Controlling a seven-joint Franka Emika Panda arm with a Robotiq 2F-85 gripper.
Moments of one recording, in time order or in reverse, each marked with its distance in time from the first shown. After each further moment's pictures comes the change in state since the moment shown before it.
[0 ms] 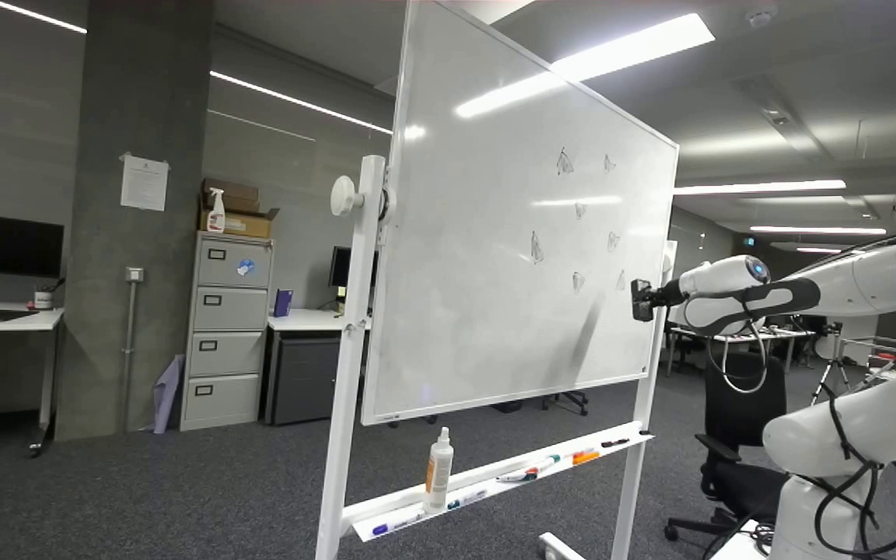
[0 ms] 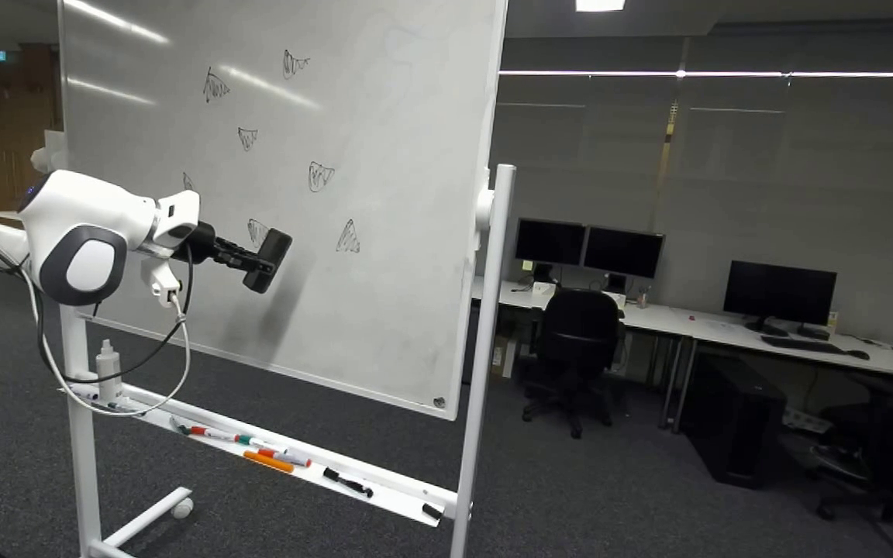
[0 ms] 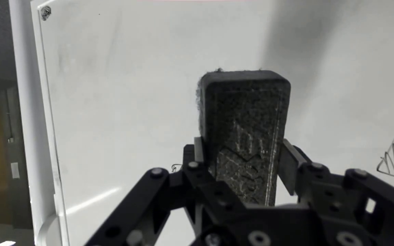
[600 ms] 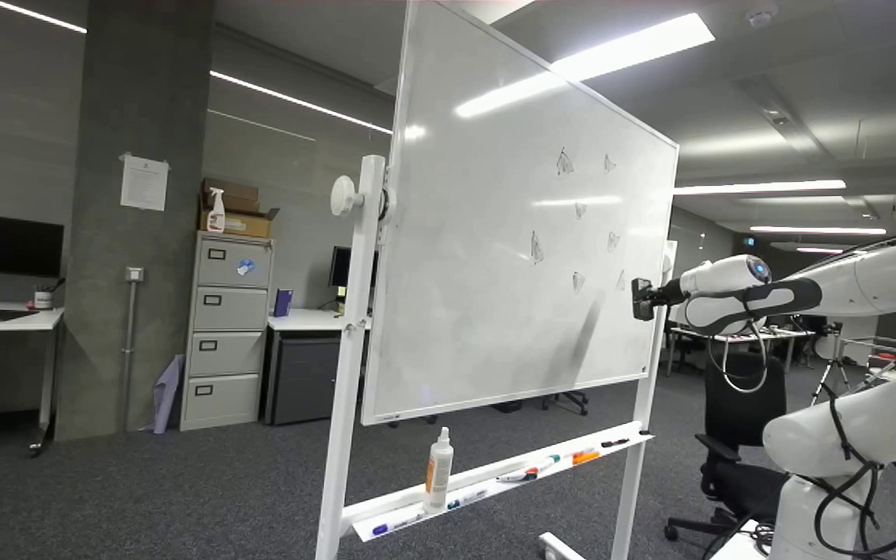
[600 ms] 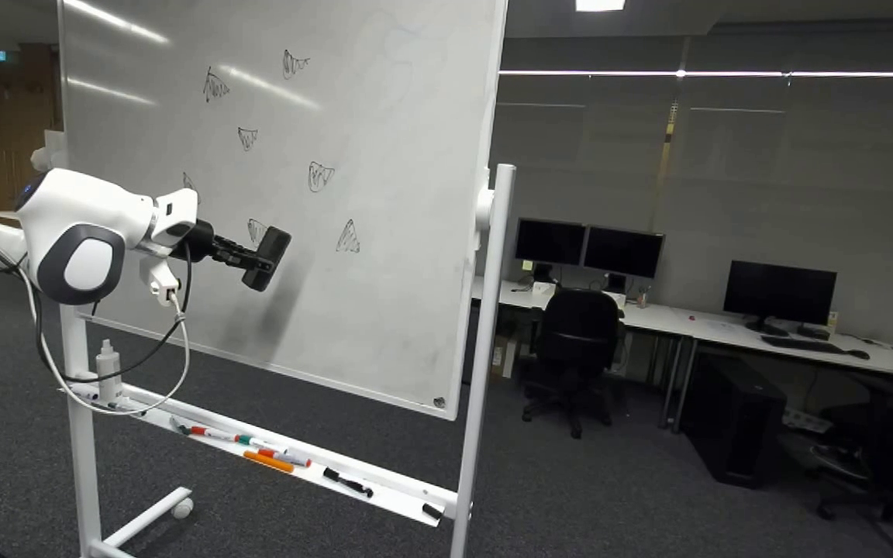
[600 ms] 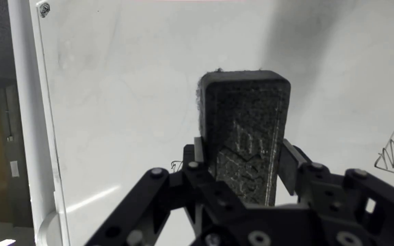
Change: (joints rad) arm 0.002 -0.008 -0.002 -0.001 0.000 0.000 -0.001
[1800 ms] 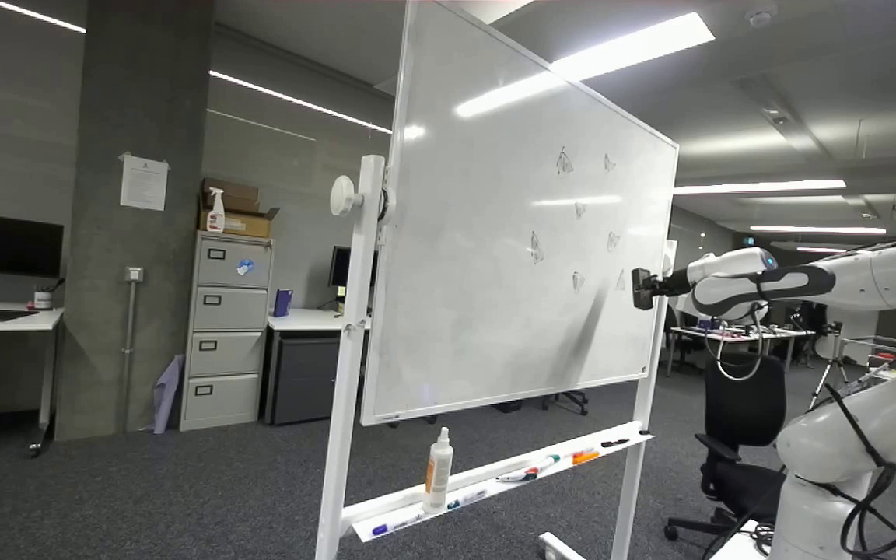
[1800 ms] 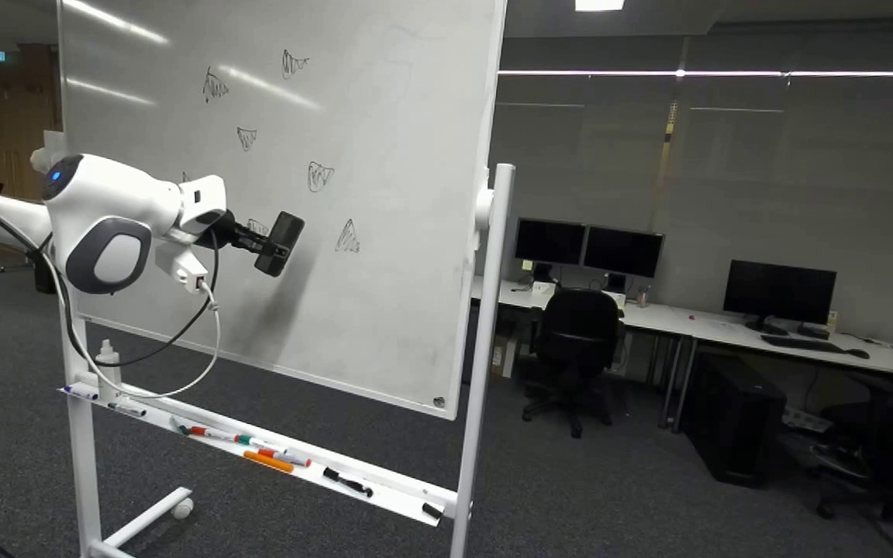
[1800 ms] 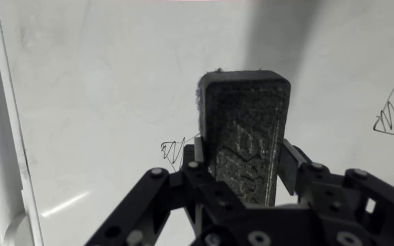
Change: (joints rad) arm 0.283 0.035 -0.298 0.107 0.016 -0.030 -0.190
